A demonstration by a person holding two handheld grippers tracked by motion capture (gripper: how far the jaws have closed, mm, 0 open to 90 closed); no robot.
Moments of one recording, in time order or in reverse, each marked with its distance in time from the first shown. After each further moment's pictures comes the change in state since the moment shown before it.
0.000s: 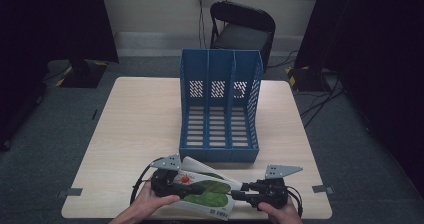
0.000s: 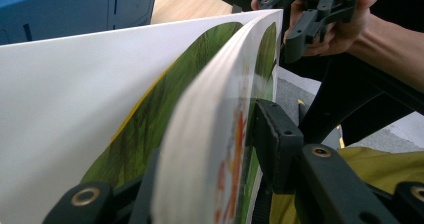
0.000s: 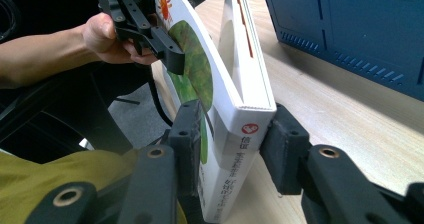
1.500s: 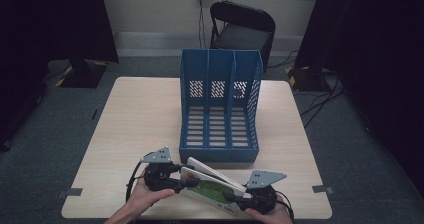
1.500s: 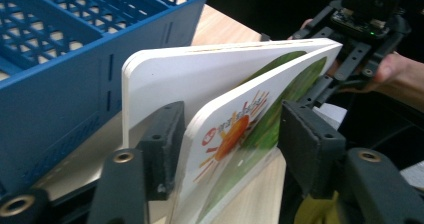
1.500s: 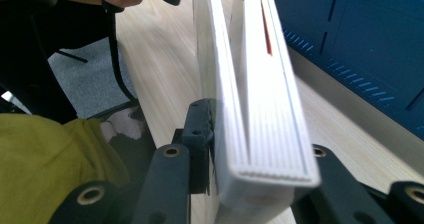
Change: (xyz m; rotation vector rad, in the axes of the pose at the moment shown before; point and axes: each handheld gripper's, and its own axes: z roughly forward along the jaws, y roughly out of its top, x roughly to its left) left arm 0.006 0.005 -0.019 -0.089 0.105 -0.024; right arm 0.023 0.003 0.026 0.107 -0.152 -0.237
